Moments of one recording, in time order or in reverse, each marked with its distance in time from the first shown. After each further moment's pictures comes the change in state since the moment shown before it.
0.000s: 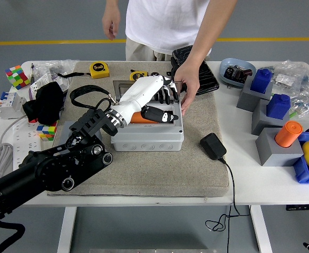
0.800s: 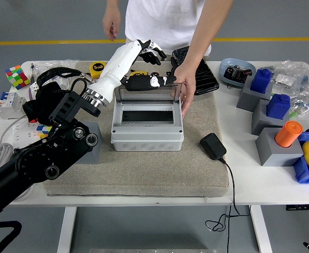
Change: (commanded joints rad) left arm 0.049 0.040 -0.221 -0.088 -0.047 -0.016 -0.057; right arm -0.001 0.000 0.012 0.000 -0.007 0.000 0.000
